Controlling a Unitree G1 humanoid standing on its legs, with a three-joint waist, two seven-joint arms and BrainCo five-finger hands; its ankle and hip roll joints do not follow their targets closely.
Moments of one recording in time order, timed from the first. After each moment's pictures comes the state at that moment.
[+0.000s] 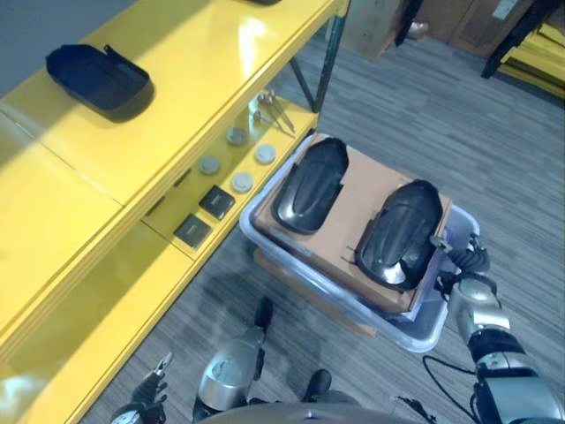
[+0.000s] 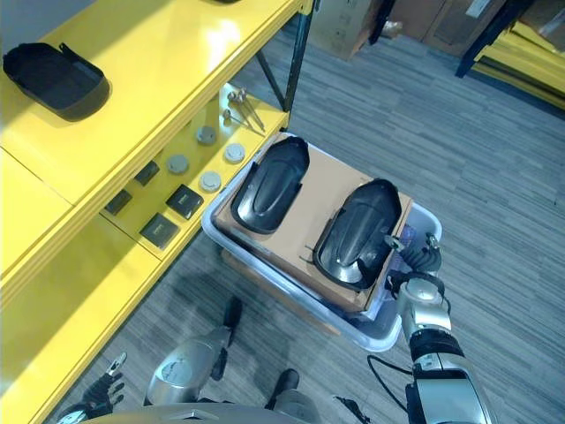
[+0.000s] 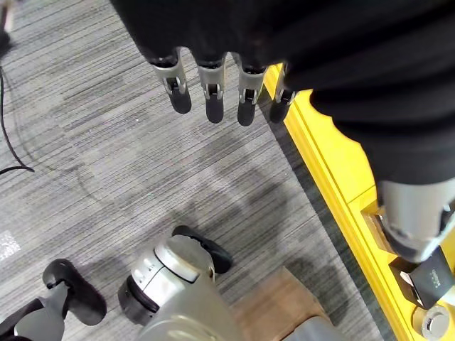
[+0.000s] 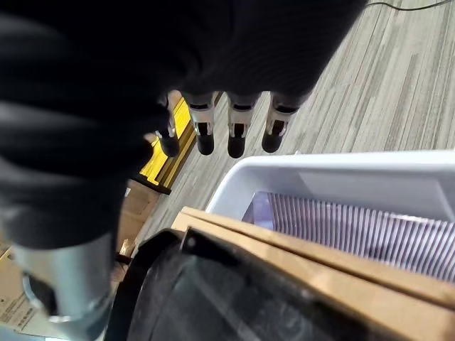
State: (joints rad) left arm 0.19 0.31 -0.12 0.91 -0.63 -0.04 -0.08; right arm -0.33 -0.60 -0.01 0.76 0.43 -0.02 -0.38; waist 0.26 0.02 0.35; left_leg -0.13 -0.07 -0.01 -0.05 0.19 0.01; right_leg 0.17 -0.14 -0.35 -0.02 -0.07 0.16
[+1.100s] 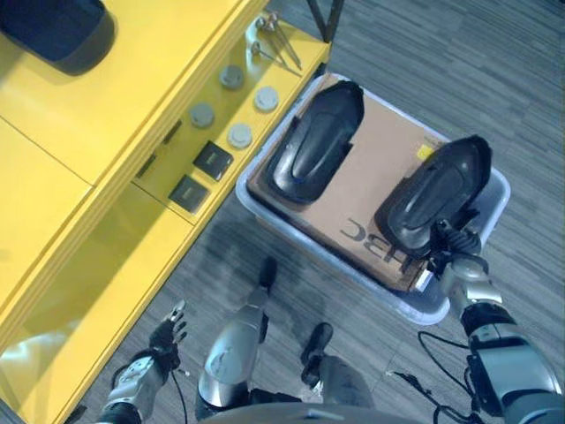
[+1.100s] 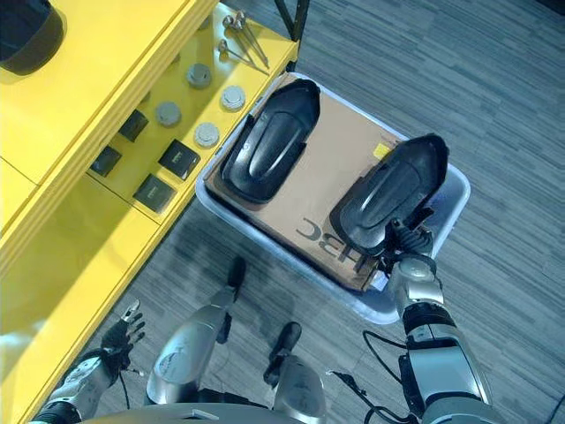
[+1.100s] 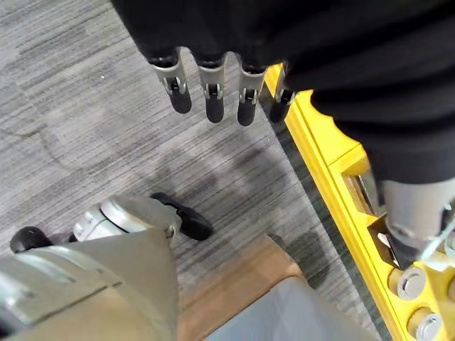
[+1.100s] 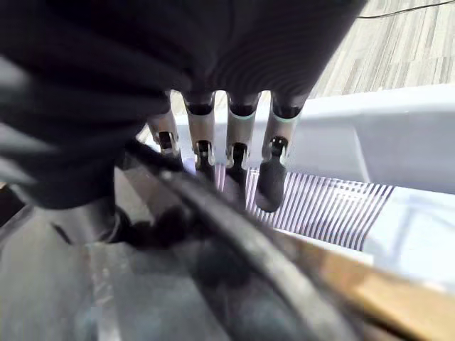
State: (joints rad) left arm 0.02 0.33 -0.20 0.79 -0.76 -0.07 -0.12; right arm -0.48 -0.61 0.07 0.88 0.51 0.01 -0.38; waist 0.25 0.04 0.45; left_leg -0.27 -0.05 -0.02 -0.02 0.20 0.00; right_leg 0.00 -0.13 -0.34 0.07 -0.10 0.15
